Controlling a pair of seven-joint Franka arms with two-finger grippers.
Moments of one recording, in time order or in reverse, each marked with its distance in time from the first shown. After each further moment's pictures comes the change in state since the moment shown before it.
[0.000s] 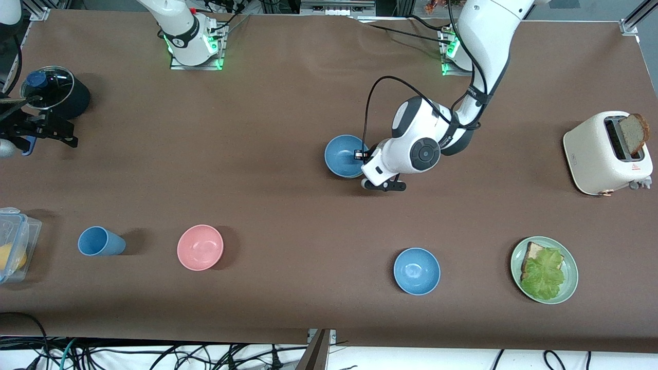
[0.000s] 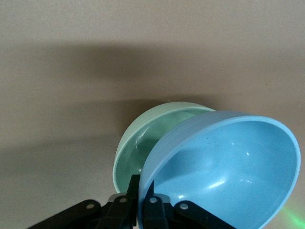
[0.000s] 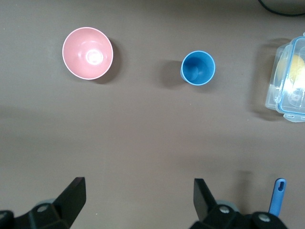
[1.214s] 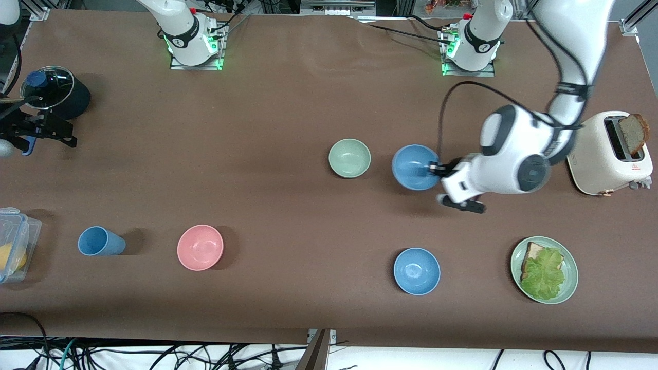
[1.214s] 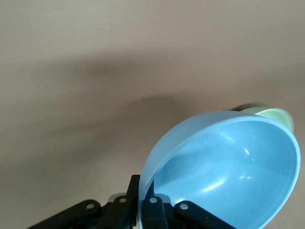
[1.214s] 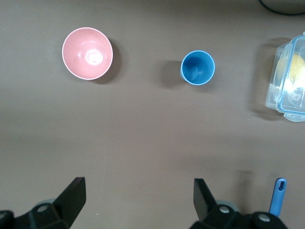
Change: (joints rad) left arm 0.325 -0.099 -0.092 0.016 0.184 -0.161 0.229; right arm 0.000 0.000 -0.003 0.000 0.003 0.000 0.000
